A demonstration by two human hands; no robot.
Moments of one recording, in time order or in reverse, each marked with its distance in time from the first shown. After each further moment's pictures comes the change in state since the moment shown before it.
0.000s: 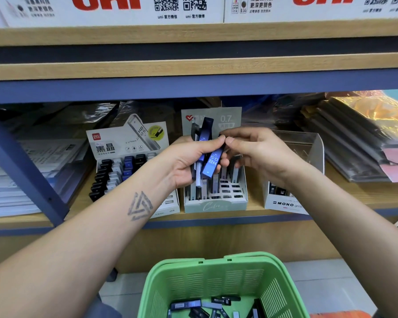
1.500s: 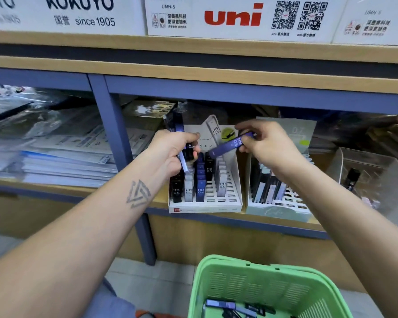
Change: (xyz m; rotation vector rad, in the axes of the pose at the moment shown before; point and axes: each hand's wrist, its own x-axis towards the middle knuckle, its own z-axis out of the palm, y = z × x) left_hand -0.076 0.033 -0.143 -0.168 0.577 0.195; right_hand 0.033 -0.050 0.136 -0.361 0.089 -0.109
